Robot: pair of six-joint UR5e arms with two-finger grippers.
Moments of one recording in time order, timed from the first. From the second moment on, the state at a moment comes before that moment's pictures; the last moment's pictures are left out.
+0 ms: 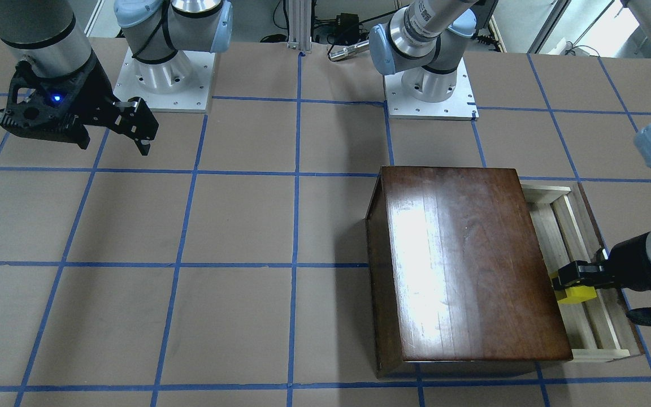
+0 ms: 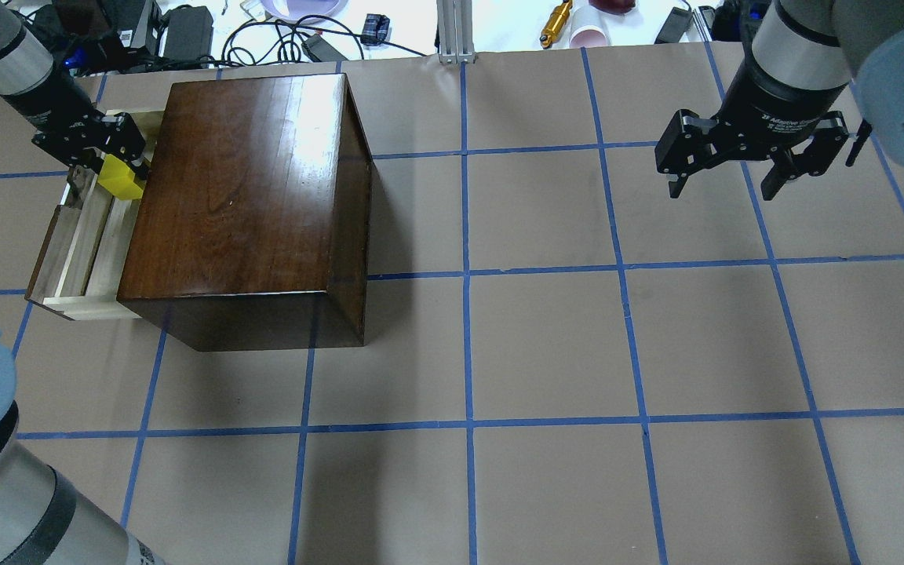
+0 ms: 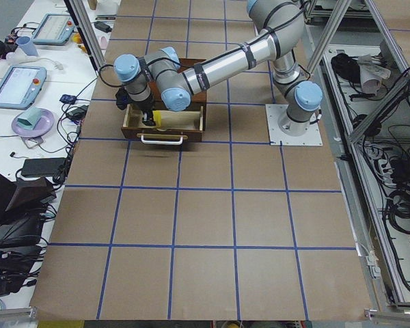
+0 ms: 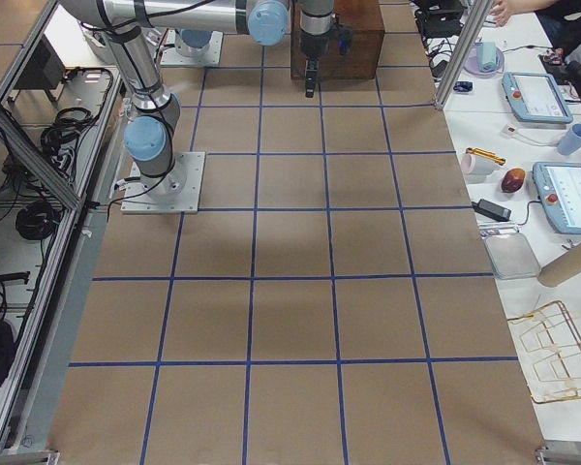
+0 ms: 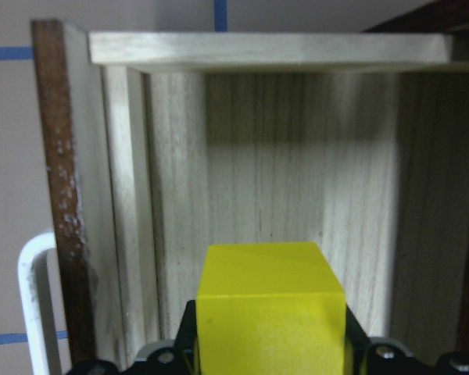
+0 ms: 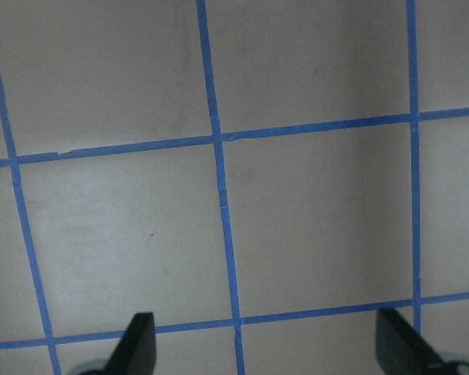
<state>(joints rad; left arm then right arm) -1.17 -2.07 -1.33 -1.47 1.49 0.42 1.52 -1.59 1.63 -1.60 -1.59 0.04</state>
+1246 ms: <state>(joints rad) -1.23 -1.90 -1.25 -1.66 1.50 0.25 1.52 -1.59 1.63 -1.60 -1.59 0.04</state>
